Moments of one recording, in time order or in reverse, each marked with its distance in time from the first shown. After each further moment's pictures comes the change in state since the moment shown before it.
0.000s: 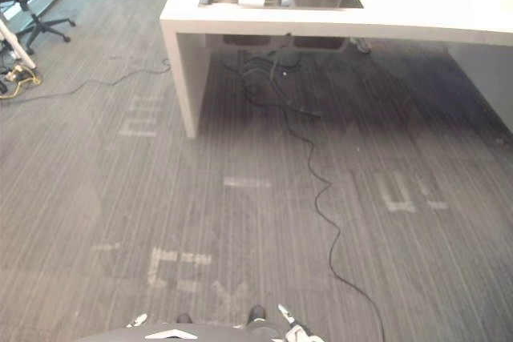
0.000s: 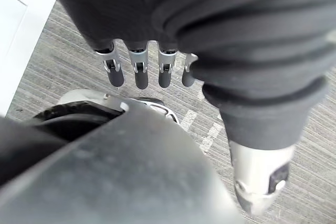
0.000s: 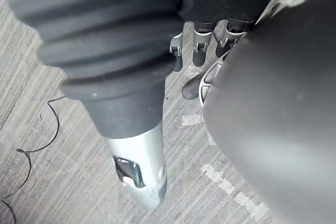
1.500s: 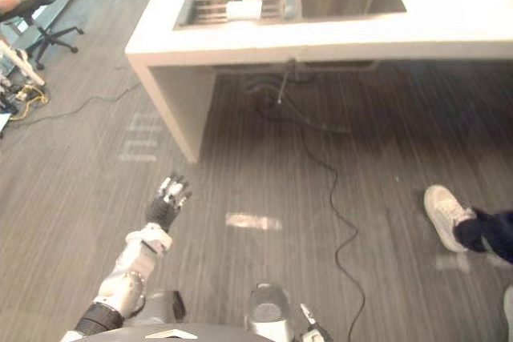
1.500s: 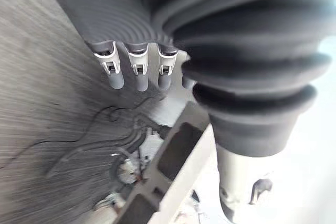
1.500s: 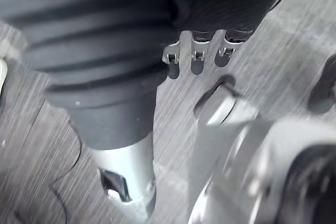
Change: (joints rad) left arm -0.157 -0.090 -0.231 -0.787 -0.284 -0.449 0.138; right arm 0.096 -0.031 0.008 -0.131 0.174 -0.083 -0.009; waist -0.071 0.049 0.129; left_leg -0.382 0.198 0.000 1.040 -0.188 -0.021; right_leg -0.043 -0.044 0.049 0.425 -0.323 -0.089
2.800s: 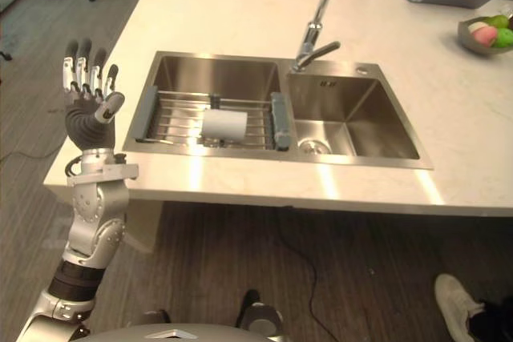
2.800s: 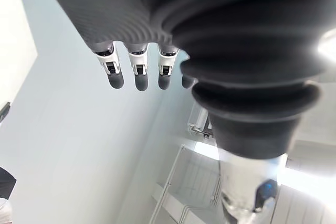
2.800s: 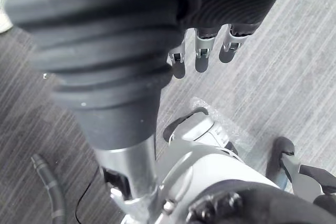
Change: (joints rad) left arm -0.237 0.103 0.039 -0.452 0.314 -0.237 0.338; right arm 0.028 0.024 -0.138 0.201 -0.356 0.041 0.116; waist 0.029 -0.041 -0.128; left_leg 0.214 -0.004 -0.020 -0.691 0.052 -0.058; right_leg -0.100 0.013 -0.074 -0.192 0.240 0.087
